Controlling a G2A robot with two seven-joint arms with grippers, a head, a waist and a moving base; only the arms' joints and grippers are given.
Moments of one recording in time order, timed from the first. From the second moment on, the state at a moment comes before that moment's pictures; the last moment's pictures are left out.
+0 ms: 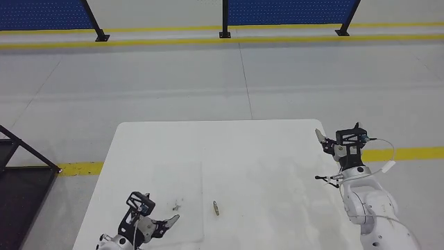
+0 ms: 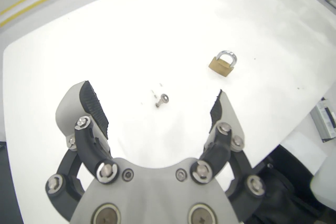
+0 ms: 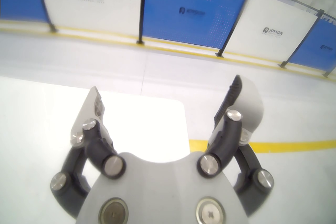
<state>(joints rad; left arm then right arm) 2.29 -1.14 -1.60 -2.07 1.35 -0.30 -0.22 -1.73 -1.15 1.60 -1.80 -1.33 0.00 0.00</state>
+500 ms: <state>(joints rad) 2.07 -1.16 -1.39 -1.92 1.42 -0.10 -0.41 -1.73 -1.15 1.60 -1.80 -1.33 0.00 0.00</state>
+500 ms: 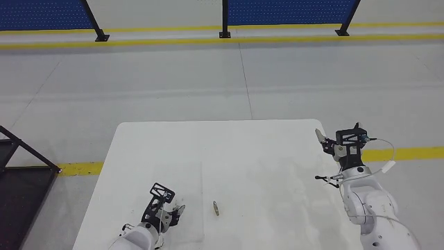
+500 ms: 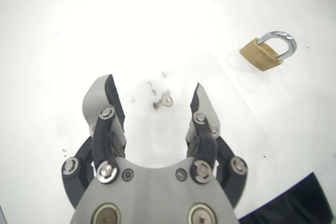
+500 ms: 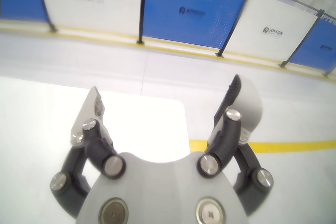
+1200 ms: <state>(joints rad) 2.06 -1.16 -1.35 -1.89 1.47 -0.08 -0.43 -1.73 -1.15 1.60 -1.80 -1.33 0.00 0.00</state>
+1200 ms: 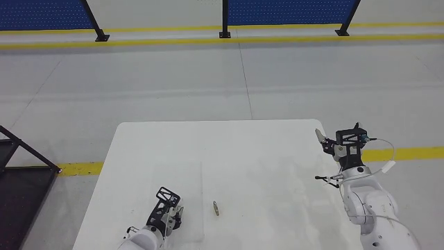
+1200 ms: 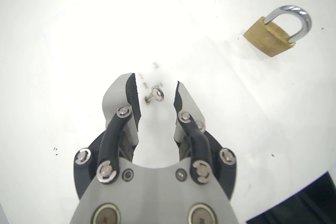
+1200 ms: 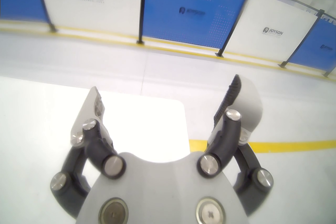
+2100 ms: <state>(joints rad) 2.06 -1.16 -1.35 -1.88 1.48 -0.06 -0.40 -1.73 -1.15 1.60 -1.80 -1.33 0.00 0.00</state>
